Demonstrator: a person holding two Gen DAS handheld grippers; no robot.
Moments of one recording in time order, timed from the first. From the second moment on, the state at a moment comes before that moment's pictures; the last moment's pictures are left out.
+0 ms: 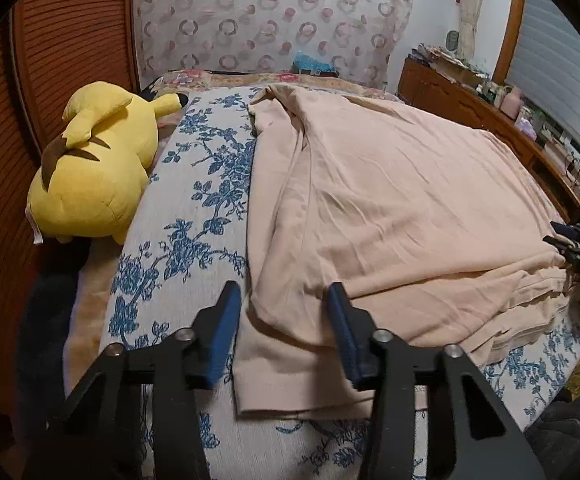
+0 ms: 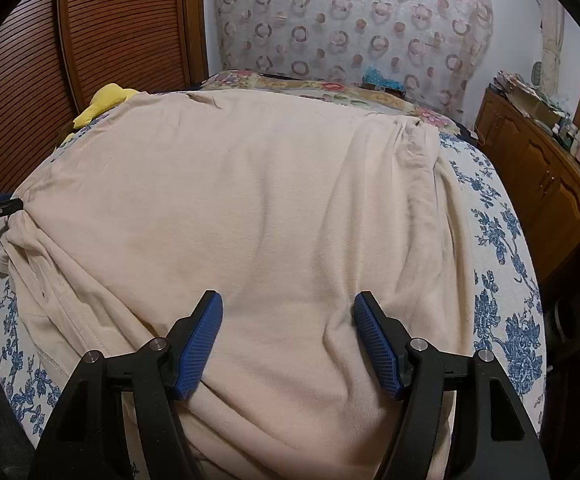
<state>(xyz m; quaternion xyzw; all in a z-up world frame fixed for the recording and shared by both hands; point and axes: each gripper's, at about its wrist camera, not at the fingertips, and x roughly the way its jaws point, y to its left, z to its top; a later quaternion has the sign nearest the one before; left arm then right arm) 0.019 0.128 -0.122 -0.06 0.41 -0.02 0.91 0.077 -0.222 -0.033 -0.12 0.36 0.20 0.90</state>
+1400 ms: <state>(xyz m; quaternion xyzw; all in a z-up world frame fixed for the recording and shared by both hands) 0.068 -0.009 -0.009 0.01 0.30 -0.19 0.94 0.033 -0.276 0.009 -0.11 0.31 0.16 0.93</state>
